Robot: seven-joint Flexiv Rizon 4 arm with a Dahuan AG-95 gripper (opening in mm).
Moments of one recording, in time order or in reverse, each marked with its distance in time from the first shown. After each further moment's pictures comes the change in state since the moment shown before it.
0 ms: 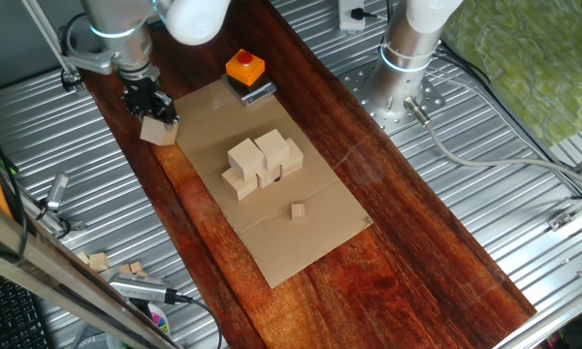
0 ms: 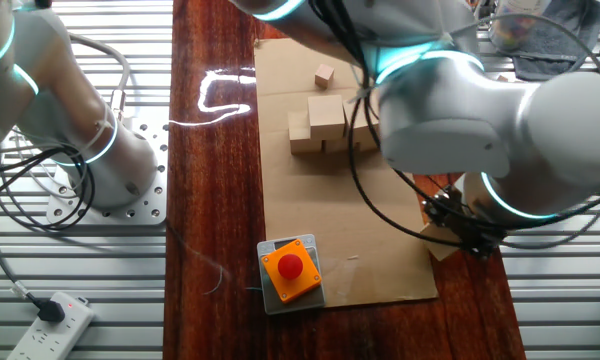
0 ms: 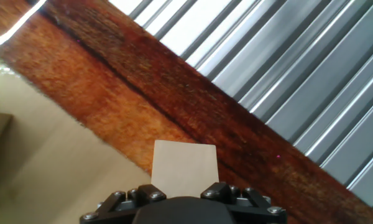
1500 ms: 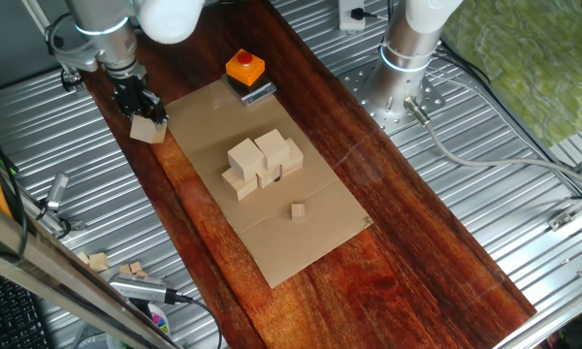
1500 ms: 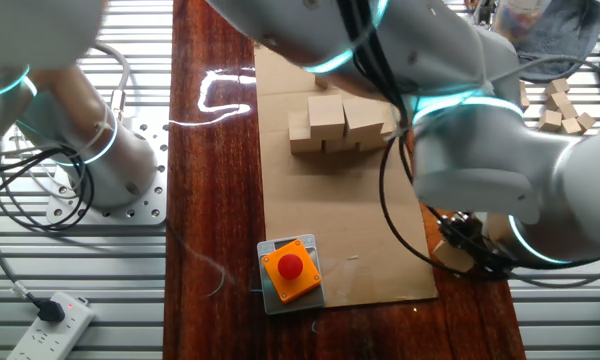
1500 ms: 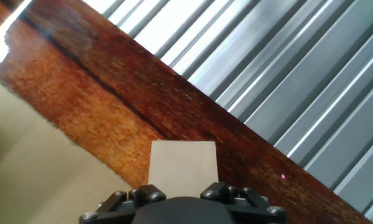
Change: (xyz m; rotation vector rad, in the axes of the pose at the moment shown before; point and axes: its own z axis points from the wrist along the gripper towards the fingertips) arm 0.002 -0.027 0.012 -0.042 -0.039 -0.001
